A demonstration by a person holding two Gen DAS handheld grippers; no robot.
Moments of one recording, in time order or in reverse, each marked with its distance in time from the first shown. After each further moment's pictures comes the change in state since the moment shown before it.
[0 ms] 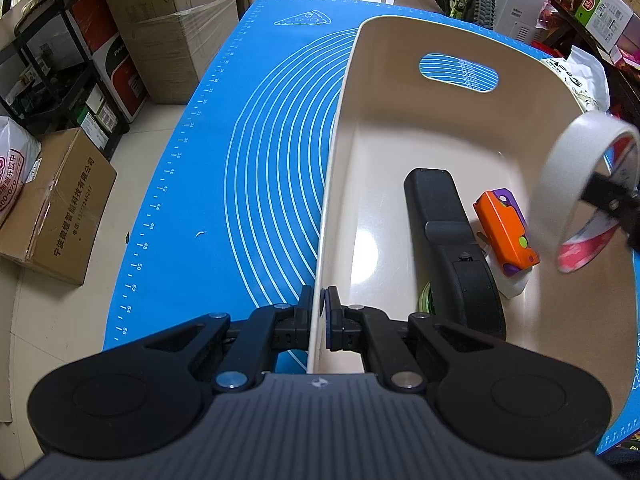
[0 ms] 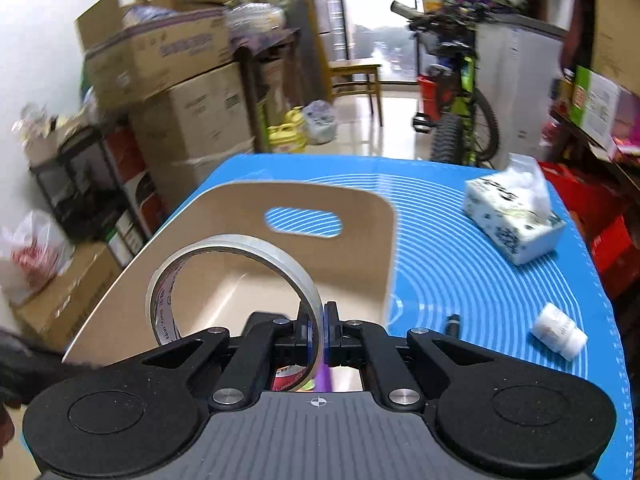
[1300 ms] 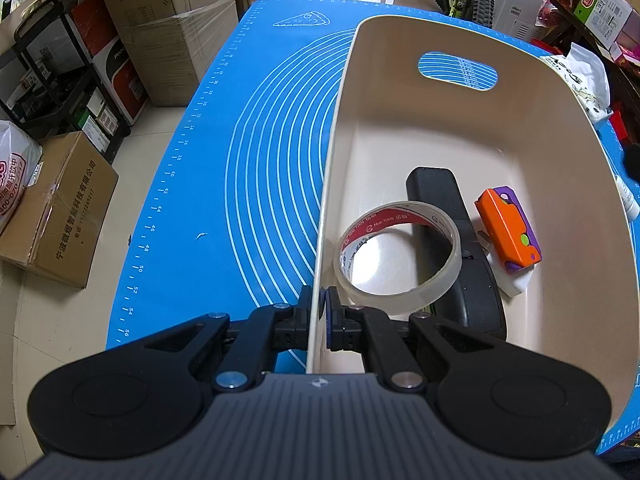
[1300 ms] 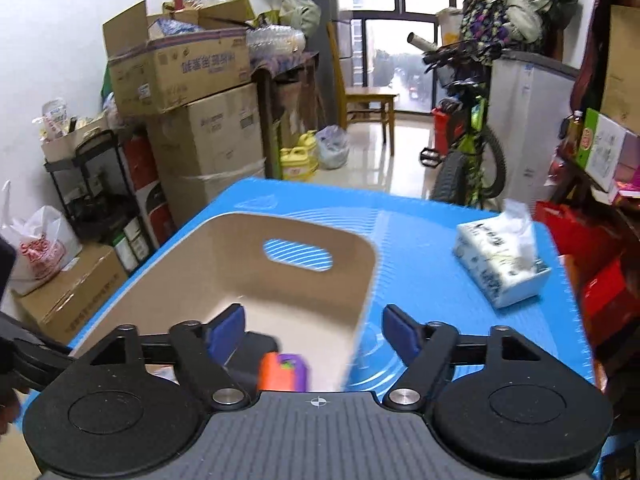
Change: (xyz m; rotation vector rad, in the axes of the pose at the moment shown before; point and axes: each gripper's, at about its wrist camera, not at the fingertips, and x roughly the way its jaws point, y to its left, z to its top) left arm -0.001 -0.003 0.001 0.008 -0.001 0.009; right arm -0.033 -0.024 0.018 -0.064 -0.079 0.008
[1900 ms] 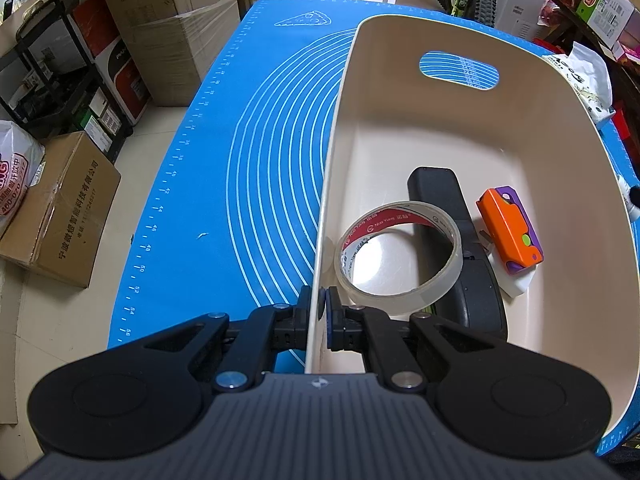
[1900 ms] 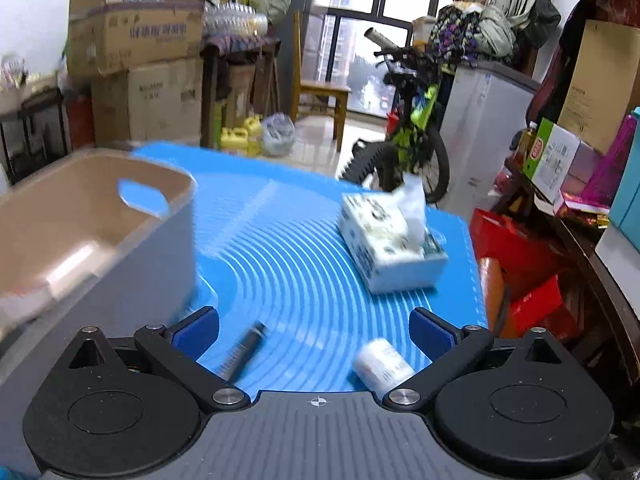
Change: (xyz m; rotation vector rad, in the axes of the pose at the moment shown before) left arm 0.000 0.000 0.000 0.002 0.001 0.009; right arm 0.039 -0.118 -0.045 -0.125 0.024 -0.171
